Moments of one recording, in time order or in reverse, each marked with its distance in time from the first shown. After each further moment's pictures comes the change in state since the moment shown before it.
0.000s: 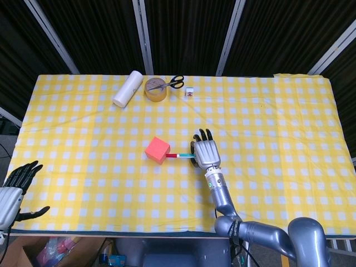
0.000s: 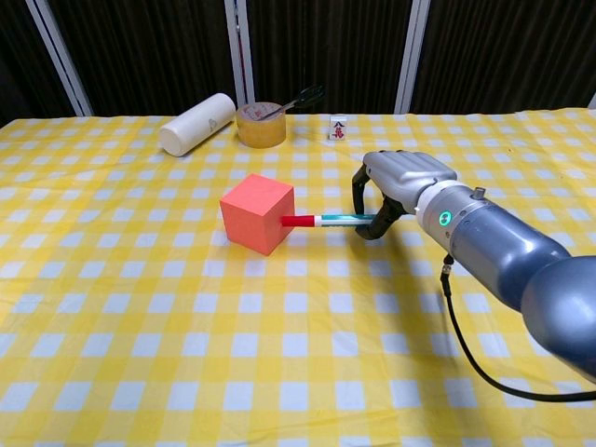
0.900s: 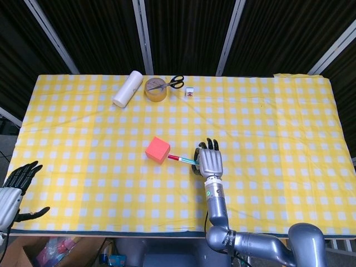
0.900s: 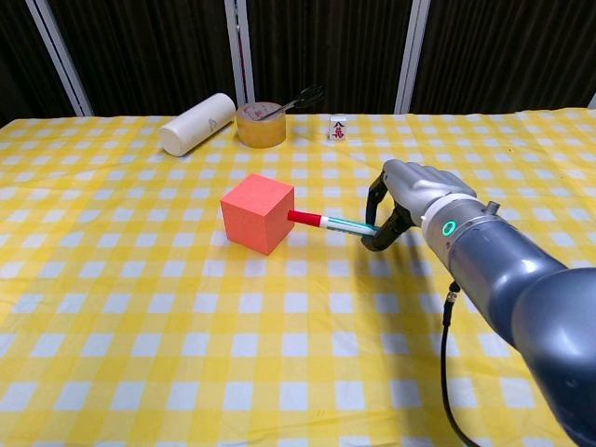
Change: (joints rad) left arm -0.001 0.010 0.005 -0.003 0.012 0.006 -0.032; right arm -0.054 -0.052 0.063 -0.216 0.192 0.222 -0.138
